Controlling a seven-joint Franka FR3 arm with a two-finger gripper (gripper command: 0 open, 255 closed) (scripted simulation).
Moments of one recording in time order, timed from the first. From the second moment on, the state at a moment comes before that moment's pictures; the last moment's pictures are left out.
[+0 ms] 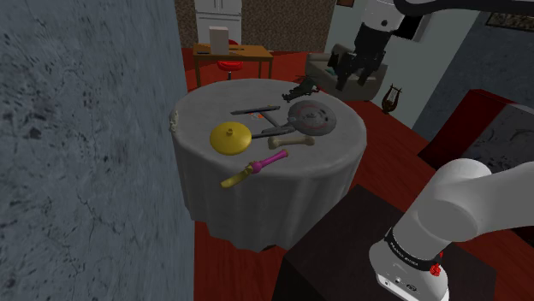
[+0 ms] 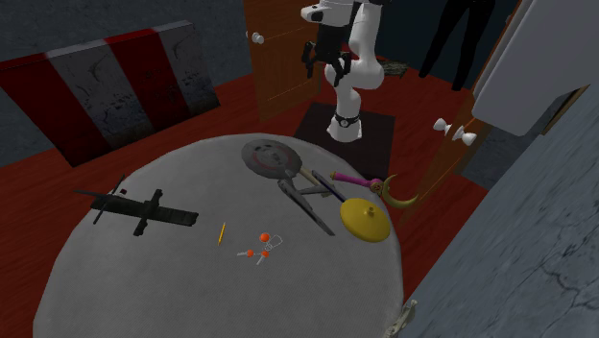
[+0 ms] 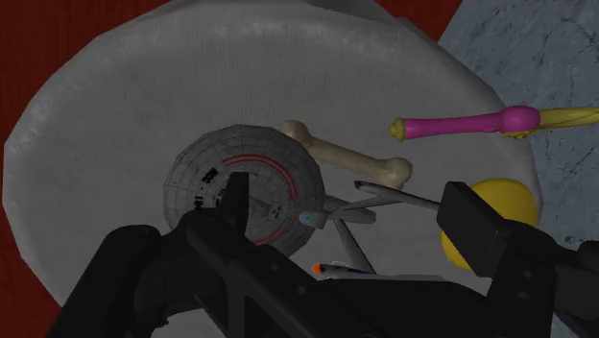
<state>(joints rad) -0.02 -0.77 -0.06 -2.32 -0.11 1.71 0.14</state>
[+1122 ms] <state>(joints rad) 0.21 -0.30 -0.32 -2.30 -0.11 2.04 -0.70</state>
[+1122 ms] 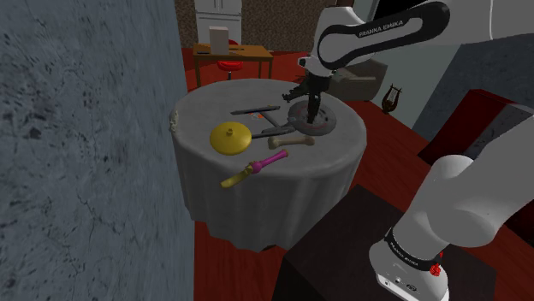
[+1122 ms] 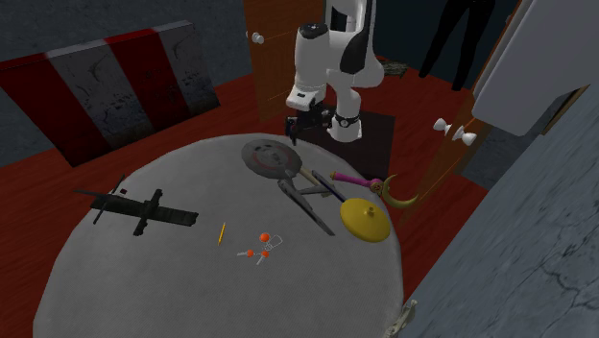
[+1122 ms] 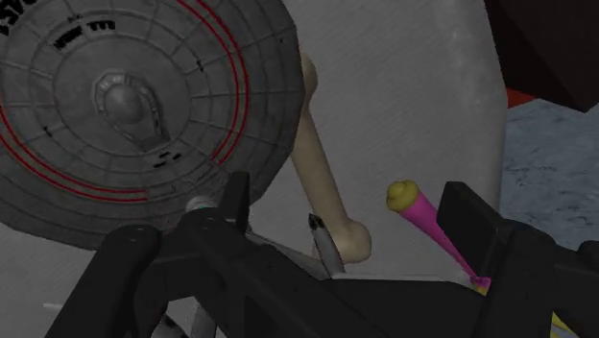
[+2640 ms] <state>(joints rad) 0.29 0.03 -0.35 -2.26 -0.02 2.26 -1.13</state>
